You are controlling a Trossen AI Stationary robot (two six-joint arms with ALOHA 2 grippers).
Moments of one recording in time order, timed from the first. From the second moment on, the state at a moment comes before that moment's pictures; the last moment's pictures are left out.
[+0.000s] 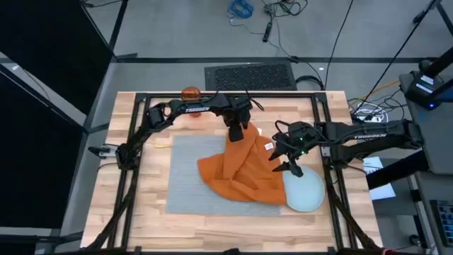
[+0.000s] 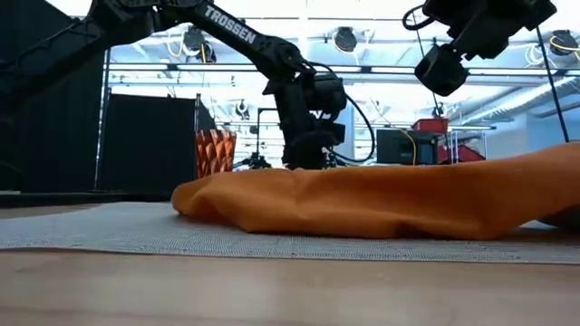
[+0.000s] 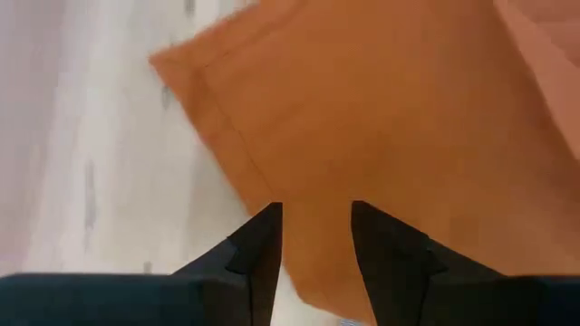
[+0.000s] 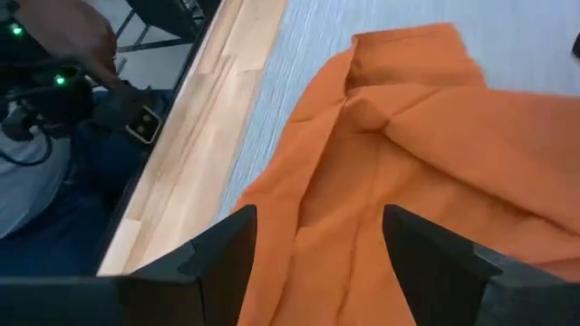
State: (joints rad) left arm 0.38 2.32 1.95 -0.94 0.13 0.19; right arm -0.03 0.97 0.71 -0.43 -0.40 0.10
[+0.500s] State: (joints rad) left arm 0.39 2.32 1.95 -1.03 0.14 0.18; right arm 0.01 0.97 0.71 -0.44 -0.39 0.15
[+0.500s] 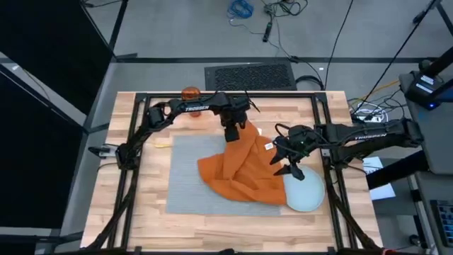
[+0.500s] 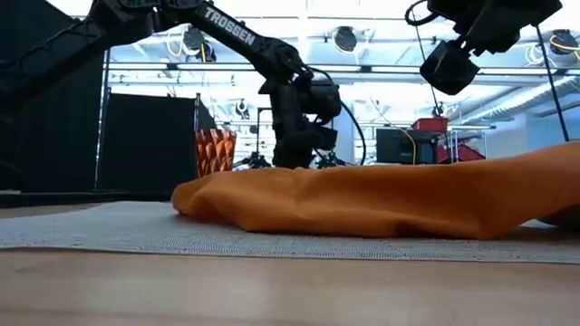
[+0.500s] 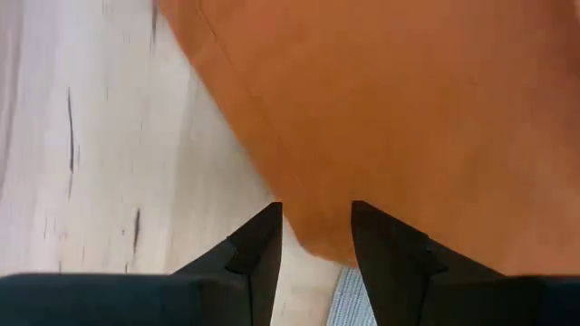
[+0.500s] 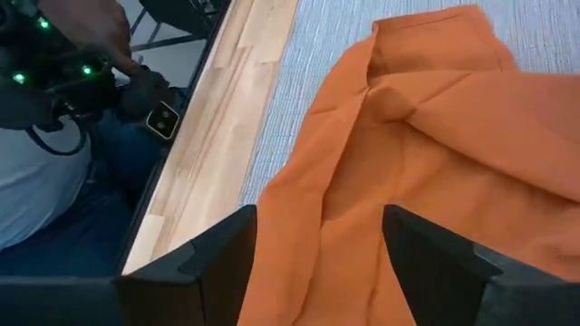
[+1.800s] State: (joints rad) left arm 0.37 2.32 1.95 -1.04 0.17 0.05; right arm 0.04 0.97 0.71 -0.50 -0.39 0.18
